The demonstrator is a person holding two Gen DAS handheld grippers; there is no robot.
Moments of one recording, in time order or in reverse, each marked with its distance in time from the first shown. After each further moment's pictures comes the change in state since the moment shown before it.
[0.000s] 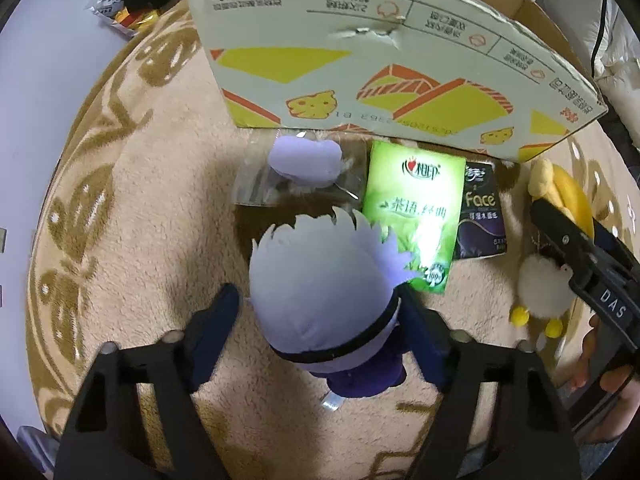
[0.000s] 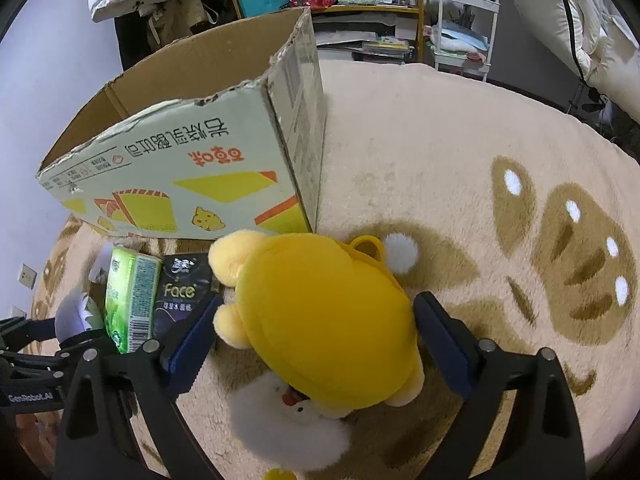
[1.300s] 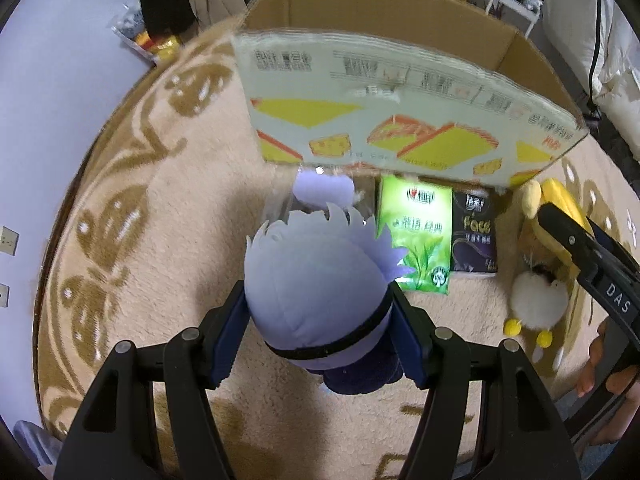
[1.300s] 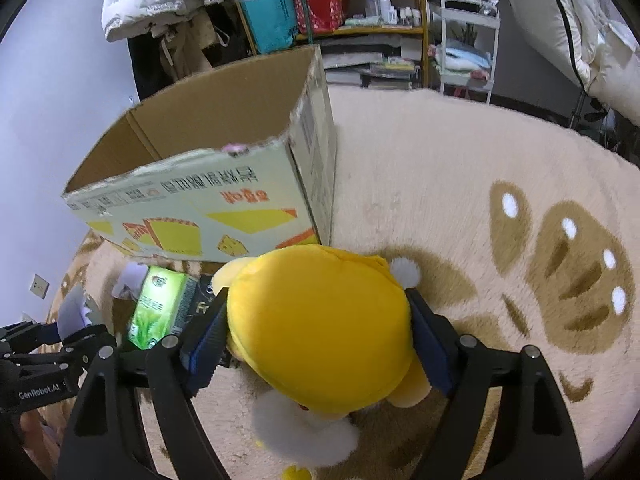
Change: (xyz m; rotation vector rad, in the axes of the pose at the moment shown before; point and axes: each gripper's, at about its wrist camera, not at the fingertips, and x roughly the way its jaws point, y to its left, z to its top) left arm -0.041 0.002 -0.012 -0.025 -0.153 0.045; right arm -0.022 -0.001 0.009 -0.003 -0.087 0.041
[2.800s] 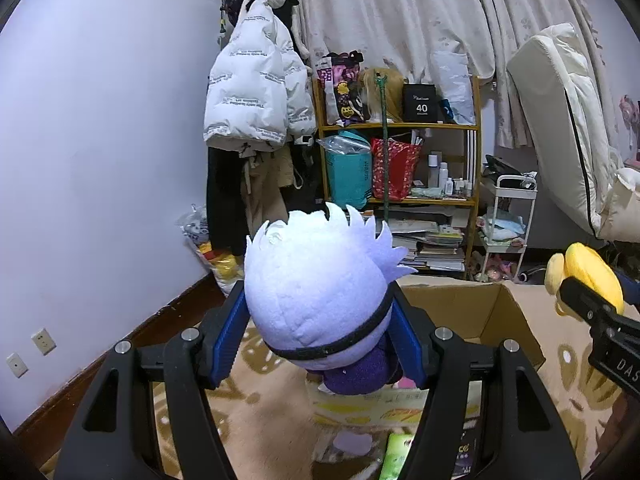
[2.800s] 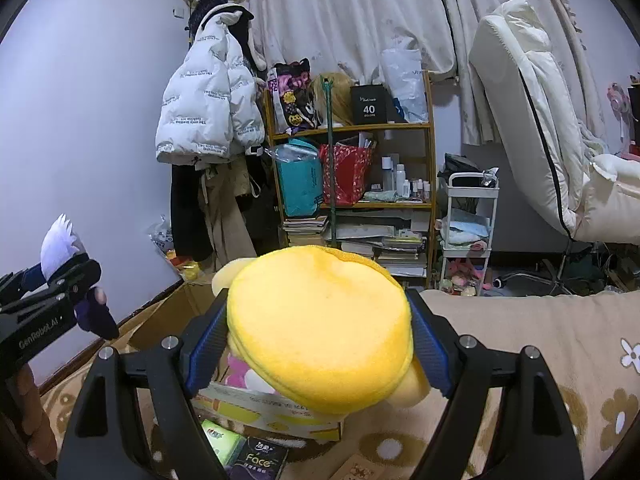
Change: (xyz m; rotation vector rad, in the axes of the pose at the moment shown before) left arm -0.133 -0.010 0.054 -0.008 -0.826 0.155; right arm -0.101 0.045 0.059 -0.113 -0.566 0.005
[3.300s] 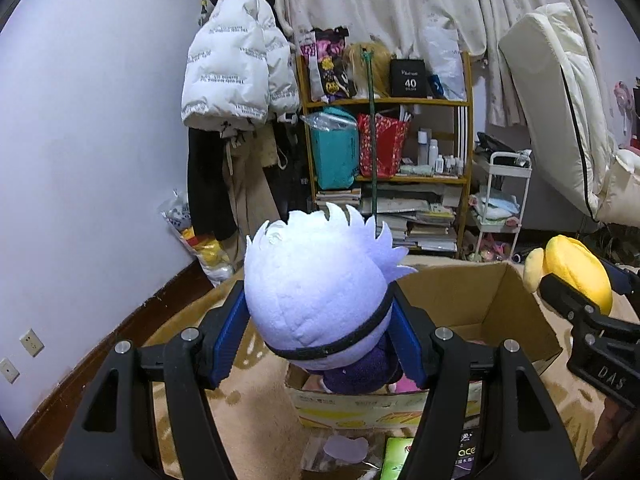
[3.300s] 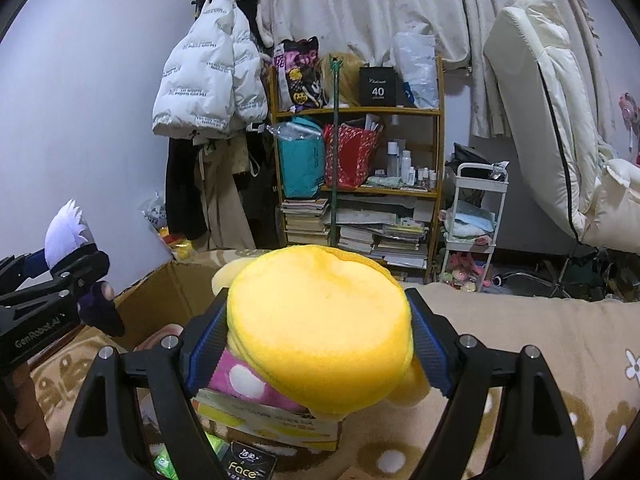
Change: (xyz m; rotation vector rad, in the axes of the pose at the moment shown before) left arm 0.046 -0.014 -0.017 0.017 0.079 -0.045; right arm 0.041 0.008 -0.013 -0.056 0.056 -0.006
